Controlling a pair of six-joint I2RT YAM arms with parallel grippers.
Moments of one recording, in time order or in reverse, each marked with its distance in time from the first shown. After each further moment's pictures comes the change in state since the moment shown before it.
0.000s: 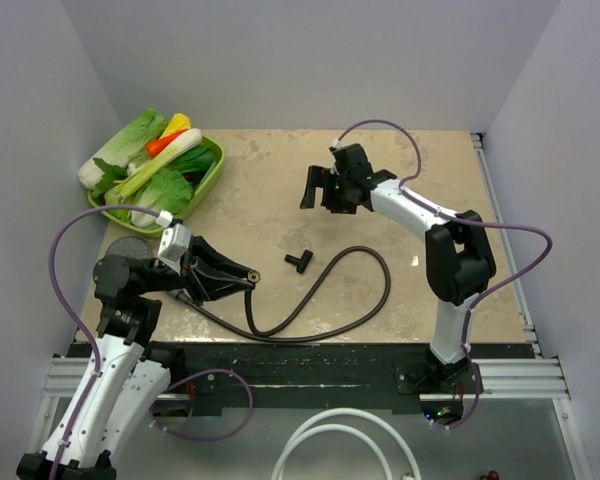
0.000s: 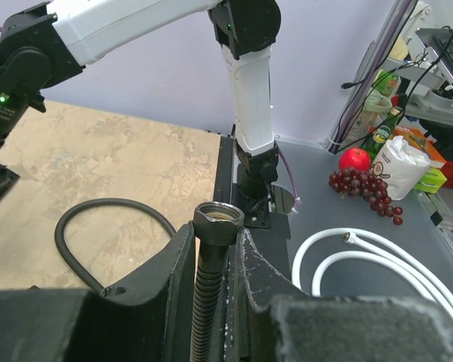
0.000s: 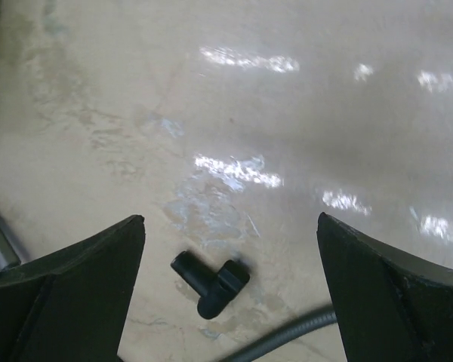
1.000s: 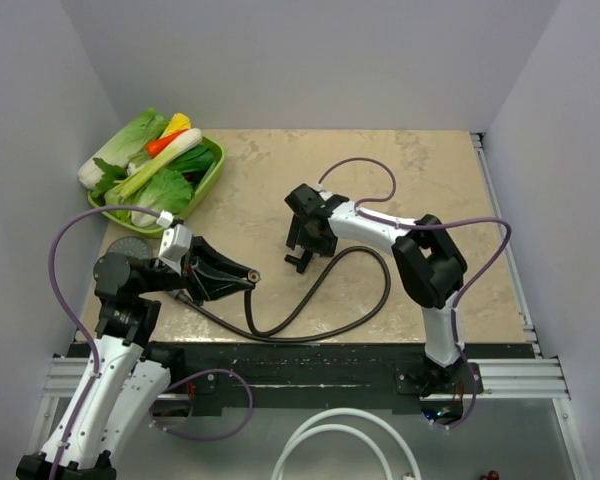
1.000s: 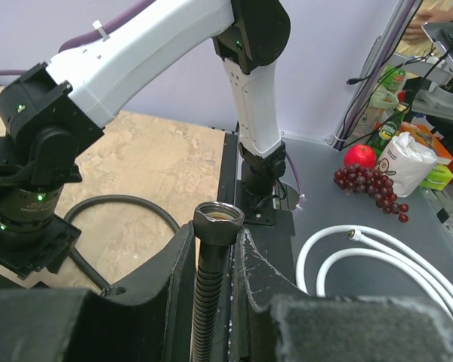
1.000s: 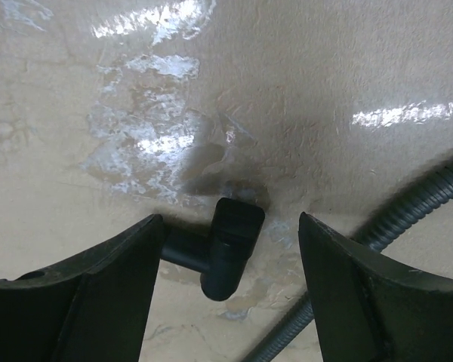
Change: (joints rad) left arm 0.000 -0.004 0.011 -0.052 -0.005 0.048; right arm 0.261 0.082 -0.003 -0.291 0.405 0.426
